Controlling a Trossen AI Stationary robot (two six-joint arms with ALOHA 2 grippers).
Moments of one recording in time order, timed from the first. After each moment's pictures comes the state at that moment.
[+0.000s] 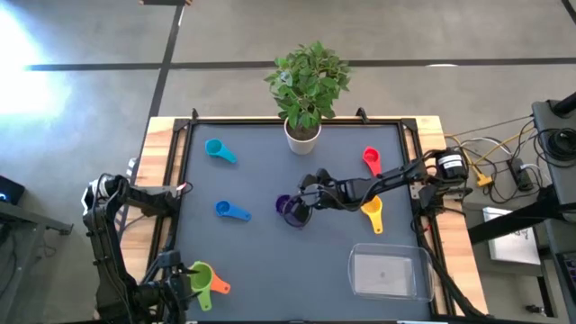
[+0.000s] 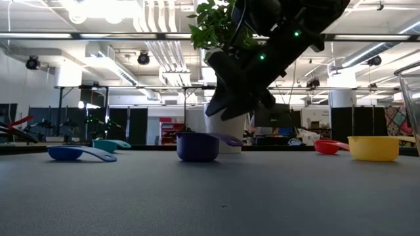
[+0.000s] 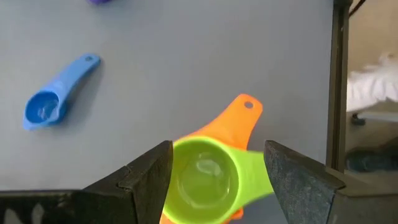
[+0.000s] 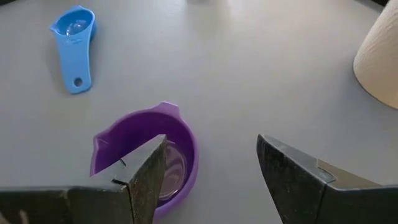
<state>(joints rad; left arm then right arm) -1.29 1.71 1.37 -1.27 -0.62 -1.50 0.08 1.77 1.02 0.04 0.41 0.48</state>
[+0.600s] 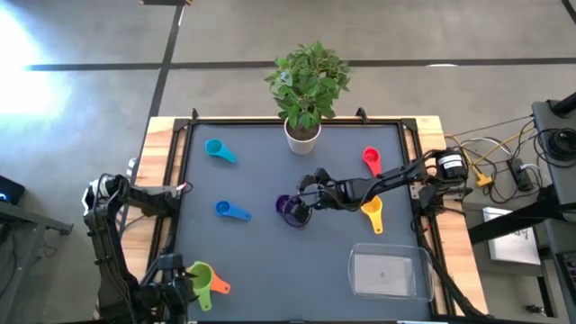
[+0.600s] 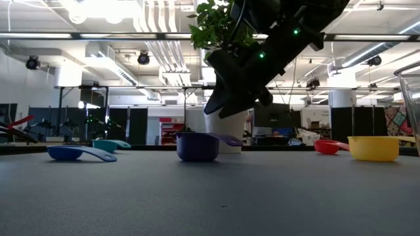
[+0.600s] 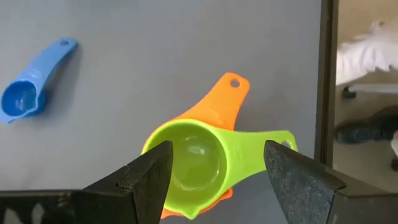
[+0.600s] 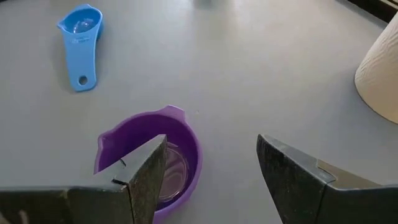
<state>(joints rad) -1.27 1.71 1.37 -1.22 -0.52 -1.40 0.08 1.77 1.02 0.04 0.41 0.43</state>
